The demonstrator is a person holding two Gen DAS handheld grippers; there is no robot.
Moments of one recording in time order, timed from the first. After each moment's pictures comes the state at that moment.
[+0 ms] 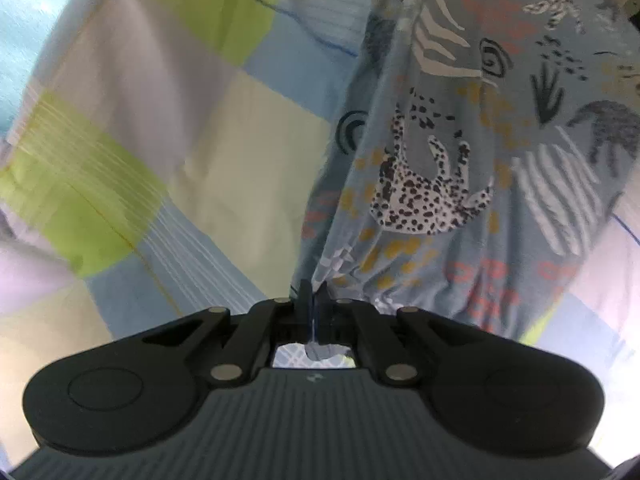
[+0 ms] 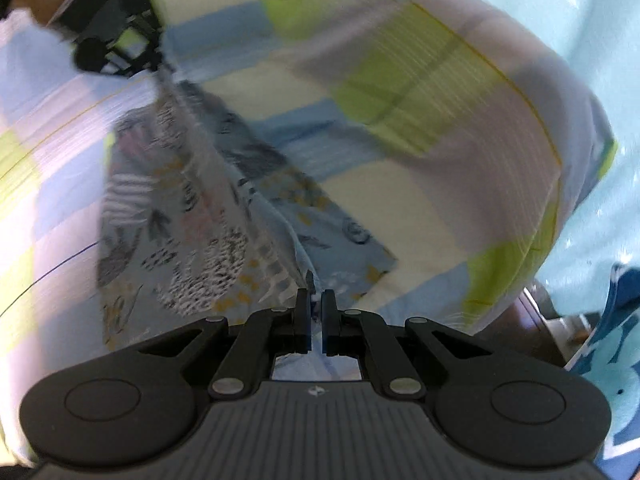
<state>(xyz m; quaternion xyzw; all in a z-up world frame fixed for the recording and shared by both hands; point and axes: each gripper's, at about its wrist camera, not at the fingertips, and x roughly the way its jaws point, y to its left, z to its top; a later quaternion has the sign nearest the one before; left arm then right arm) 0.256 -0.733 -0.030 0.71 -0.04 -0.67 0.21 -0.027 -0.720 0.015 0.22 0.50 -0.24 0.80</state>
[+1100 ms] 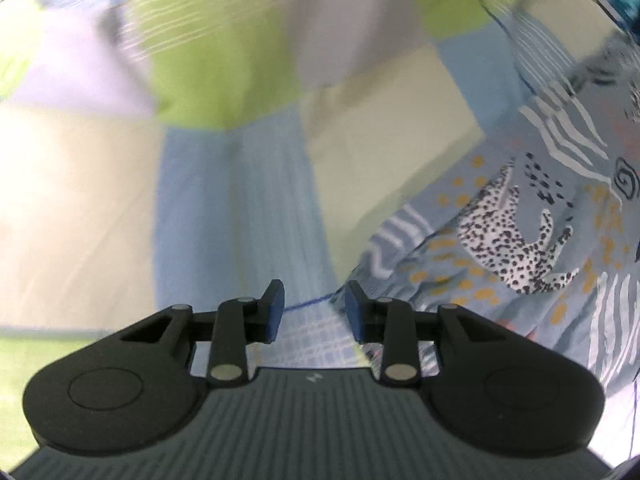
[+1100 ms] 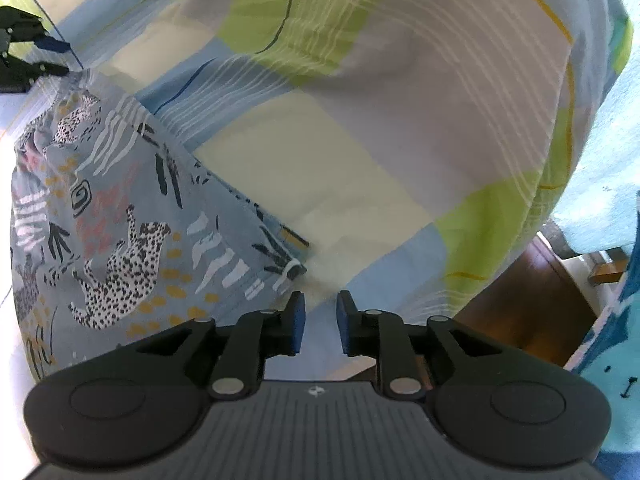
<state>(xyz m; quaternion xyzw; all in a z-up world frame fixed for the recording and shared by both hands) 0.297 -0.753 -0.013 0.62 0.13 -0.61 0.48 -0.047 -0.785 -0.053 0.30 0.53 -0.27 0.75</state>
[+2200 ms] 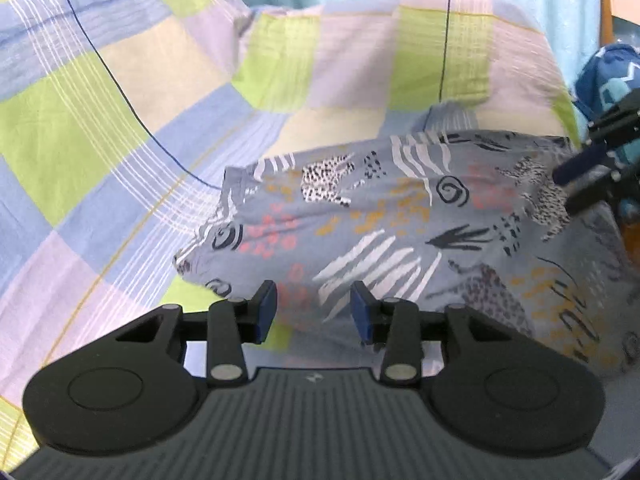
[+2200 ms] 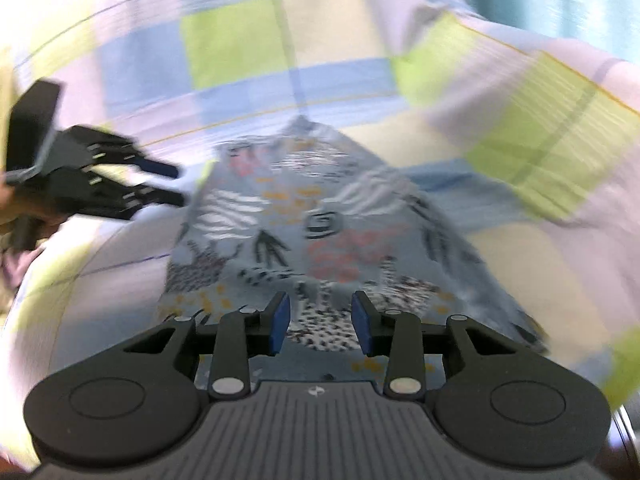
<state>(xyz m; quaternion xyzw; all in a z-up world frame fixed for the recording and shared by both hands) 0.199 -0.523 -0.046 0.36 0.16 -0.60 0.70 -0.015 -0.651 -0.052 0.14 0.33 -0.09 0.93</state>
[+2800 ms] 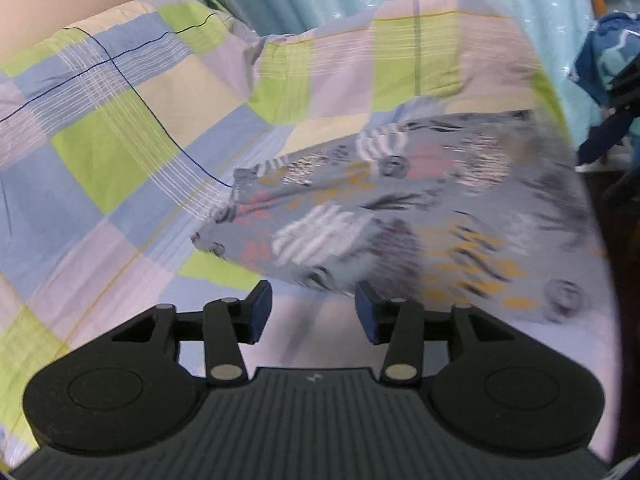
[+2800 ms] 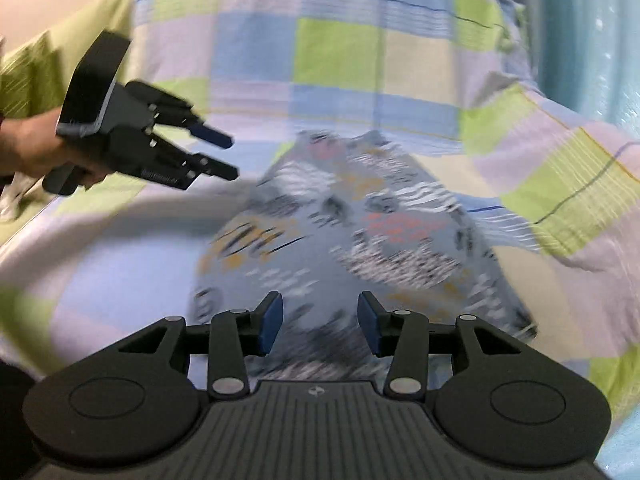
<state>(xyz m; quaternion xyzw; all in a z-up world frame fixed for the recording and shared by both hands) 0.097 -0.438 -0.047 0.37 0.11 -0.55 0.74 -0.092 -0.582 -0.053 0.00 0.31 -0.02 0.95</state>
